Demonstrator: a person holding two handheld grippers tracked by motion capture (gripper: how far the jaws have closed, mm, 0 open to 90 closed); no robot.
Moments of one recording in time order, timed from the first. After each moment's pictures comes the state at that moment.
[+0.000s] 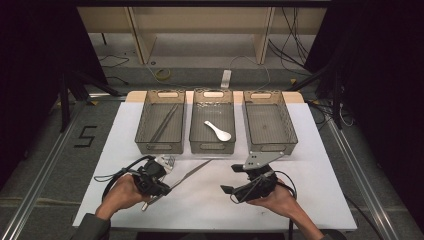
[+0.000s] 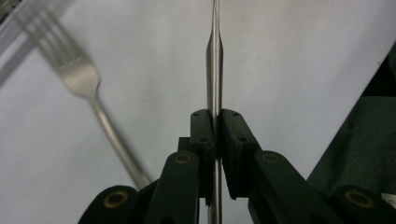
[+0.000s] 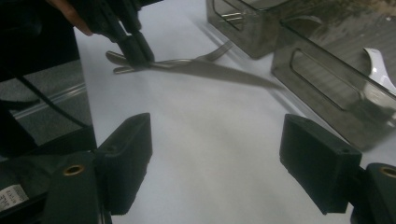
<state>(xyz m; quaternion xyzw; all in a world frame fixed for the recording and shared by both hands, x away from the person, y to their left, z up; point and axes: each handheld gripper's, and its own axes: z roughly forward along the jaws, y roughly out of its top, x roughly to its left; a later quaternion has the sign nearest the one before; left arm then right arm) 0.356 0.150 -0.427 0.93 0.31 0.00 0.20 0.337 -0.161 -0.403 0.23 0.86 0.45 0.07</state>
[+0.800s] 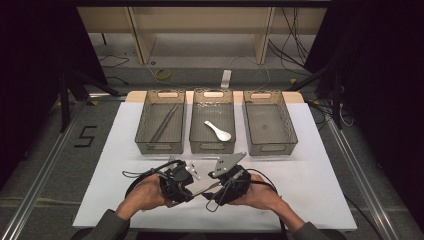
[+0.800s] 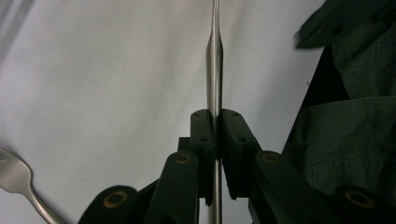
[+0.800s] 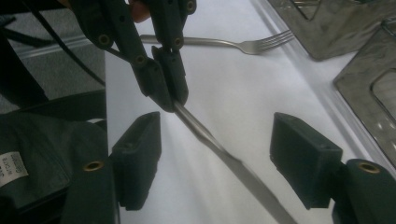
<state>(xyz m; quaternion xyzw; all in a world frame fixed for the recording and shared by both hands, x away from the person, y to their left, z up) 0.343 0.087 -0.414 0.96 0.21 -0.01 0.19 0.347 -0.103 -0.414 0.12 0.92 0.38 0.05</state>
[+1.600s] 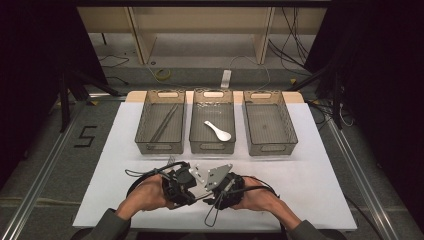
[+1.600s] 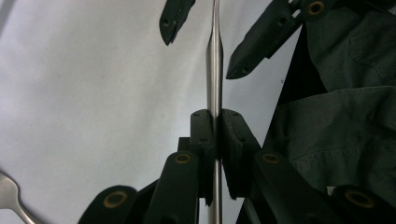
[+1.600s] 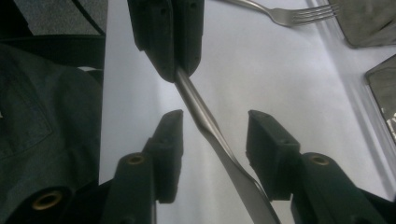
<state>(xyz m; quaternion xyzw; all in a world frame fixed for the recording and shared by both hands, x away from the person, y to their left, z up) 0.337 0.081 -0.407 0.97 0.18 -0.03 0.19 0.338 -0.090 -0.430 0.04 0.95 0.31 0.08</state>
